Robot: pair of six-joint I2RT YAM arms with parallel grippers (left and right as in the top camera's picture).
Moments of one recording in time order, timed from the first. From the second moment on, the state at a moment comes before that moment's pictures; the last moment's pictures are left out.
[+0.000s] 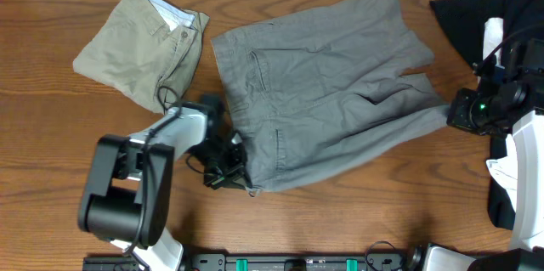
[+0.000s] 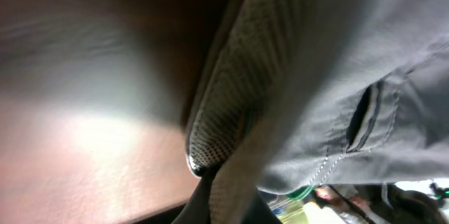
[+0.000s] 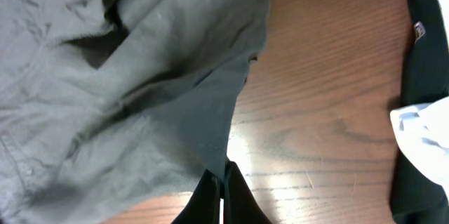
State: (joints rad) left arm -0.20 1.79 0.87 -0.99 0.67 -0.39; right arm -0.29 1.41 1.29 -1.18 -0.15 0.05
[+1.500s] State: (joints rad) left arm 0.03 1.11 1.11 -1.31 0.45 -0.09; right arm -0.27 1.43 1.48 -0.99 -0.19 0.15
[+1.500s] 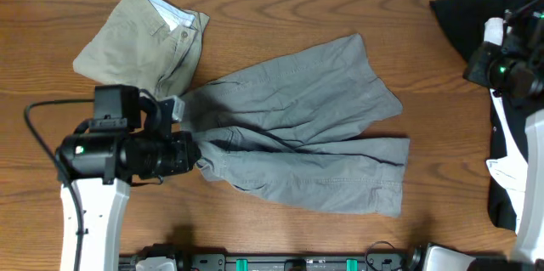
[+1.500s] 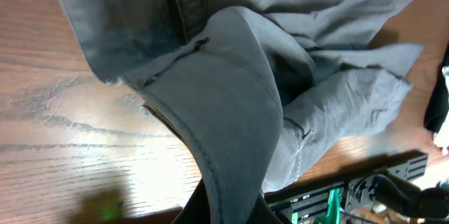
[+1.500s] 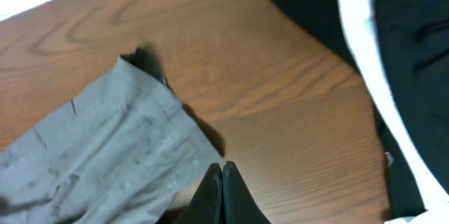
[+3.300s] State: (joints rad) left arm 0.02 1.11 1.11 -1.26 0.41 -0.08; right arm -0.12 1.36 0.83 -1.00 -0.48 -0.06
